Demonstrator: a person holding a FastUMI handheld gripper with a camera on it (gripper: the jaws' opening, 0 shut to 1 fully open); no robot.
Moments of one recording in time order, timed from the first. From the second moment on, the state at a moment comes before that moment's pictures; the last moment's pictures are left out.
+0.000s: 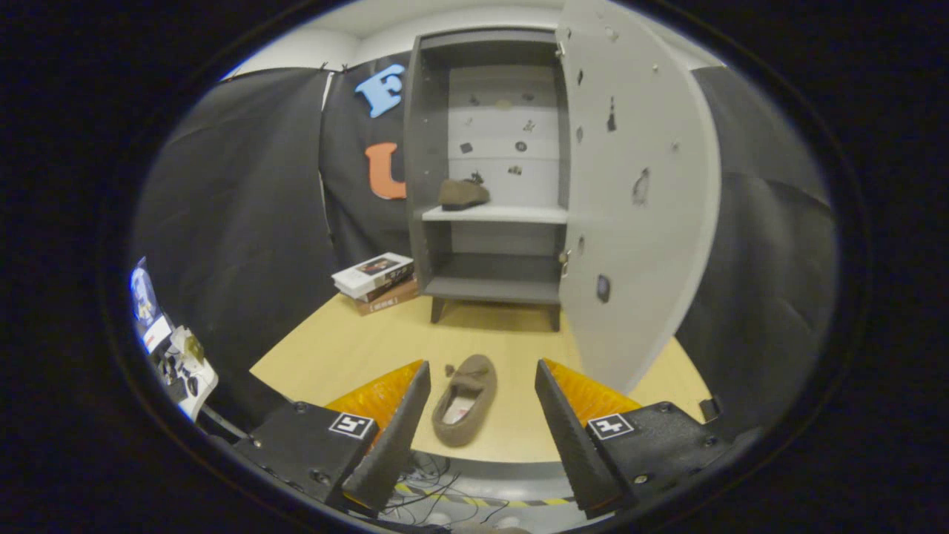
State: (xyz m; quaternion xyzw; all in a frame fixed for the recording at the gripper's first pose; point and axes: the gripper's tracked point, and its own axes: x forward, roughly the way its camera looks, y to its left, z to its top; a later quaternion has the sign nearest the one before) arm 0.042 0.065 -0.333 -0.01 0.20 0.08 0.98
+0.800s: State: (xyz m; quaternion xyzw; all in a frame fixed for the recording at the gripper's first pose) arm 0.186 0.136 -0.525 0.04 0.34 0.08 0.93
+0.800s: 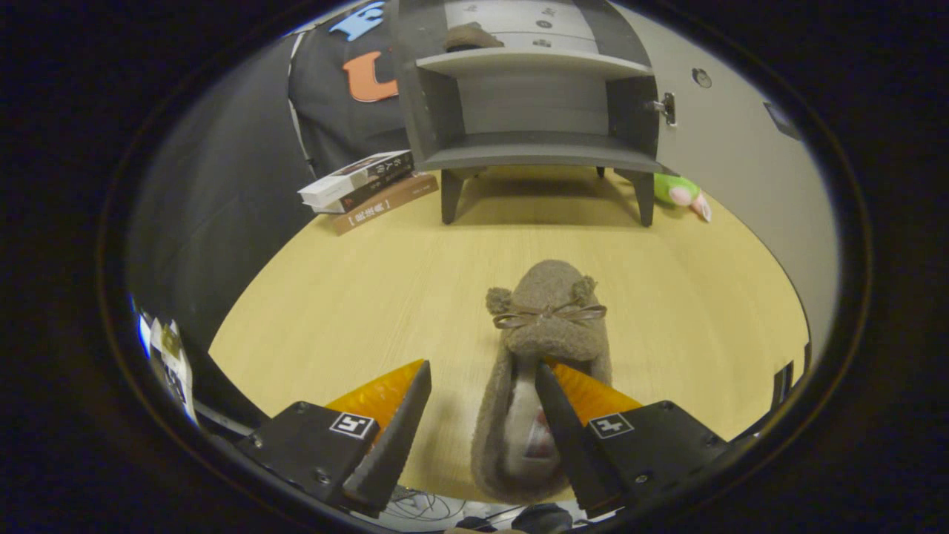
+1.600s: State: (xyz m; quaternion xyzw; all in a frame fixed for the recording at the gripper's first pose) arm 0.208 0.120 -0.535 0.03 0.37 0.06 0.93
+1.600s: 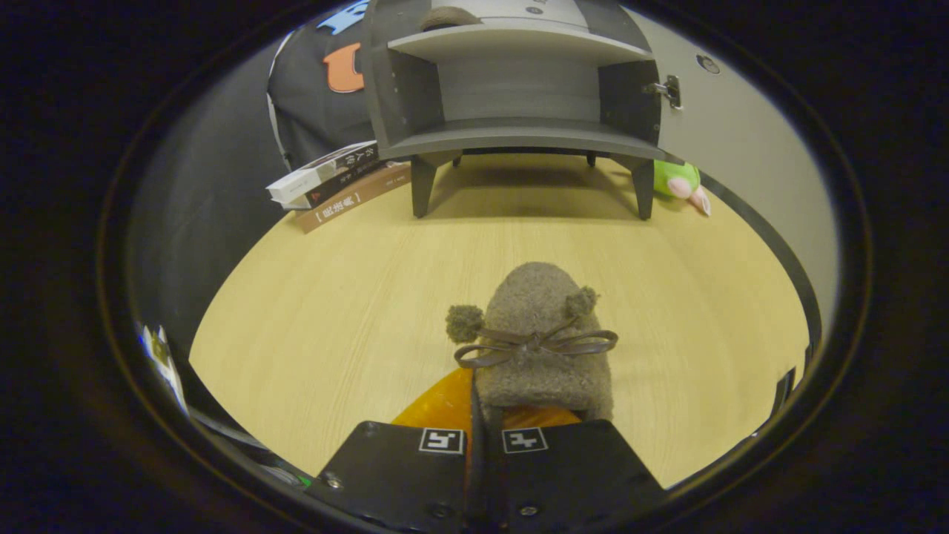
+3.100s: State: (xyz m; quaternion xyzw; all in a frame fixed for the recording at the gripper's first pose) arm 0.334 0.055 -0.089 0.00 0.11 0.03 0.99
